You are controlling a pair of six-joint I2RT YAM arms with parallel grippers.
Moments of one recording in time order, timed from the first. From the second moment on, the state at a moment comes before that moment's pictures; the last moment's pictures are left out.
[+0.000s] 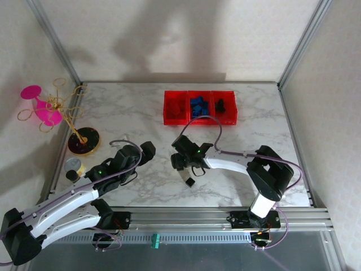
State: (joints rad) left arm -0.74 0.83 0.57 -0.40 -0.41 -1.07; right arm 0.97 1.71 1.00 -0.38 0.14 0.60
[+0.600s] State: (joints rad) left arm -0.74 0.85 0.55 -0.40 -0.42 -1.07; right arm 1.00 1.78 1.01 -0.37 0.16 0.62
